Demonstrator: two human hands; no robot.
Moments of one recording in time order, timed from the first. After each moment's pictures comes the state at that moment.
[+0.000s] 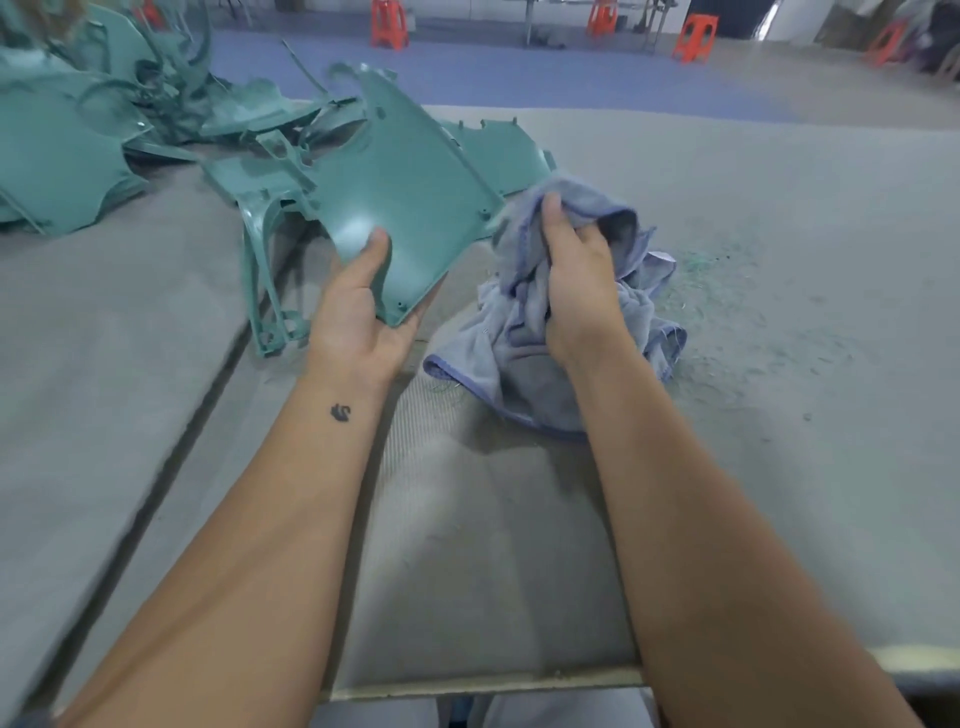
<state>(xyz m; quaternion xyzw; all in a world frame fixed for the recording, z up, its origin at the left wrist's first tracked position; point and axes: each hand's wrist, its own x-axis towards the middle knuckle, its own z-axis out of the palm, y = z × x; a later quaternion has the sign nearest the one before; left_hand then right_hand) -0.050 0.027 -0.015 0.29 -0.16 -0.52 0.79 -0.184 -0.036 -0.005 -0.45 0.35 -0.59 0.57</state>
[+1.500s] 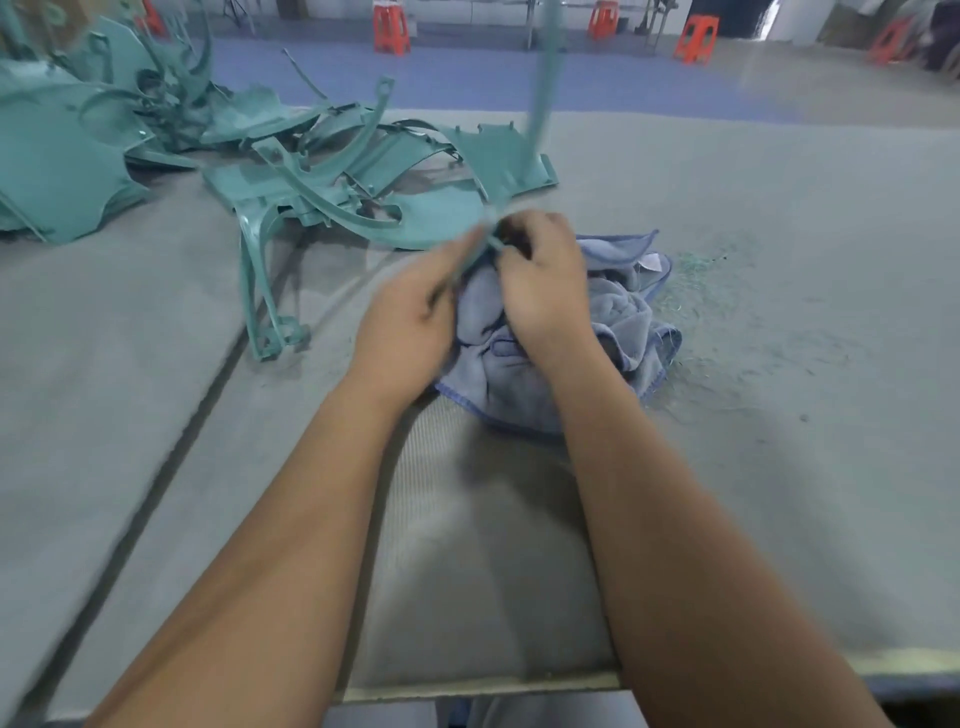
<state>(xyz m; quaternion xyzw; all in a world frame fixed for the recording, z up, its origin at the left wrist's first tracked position) -0.067 0.031 -0.030 0.55 -0.62 -0.13 0.54 -0.181 -0.027 -0.007 -0.67 0.45 -0.50 0.29</state>
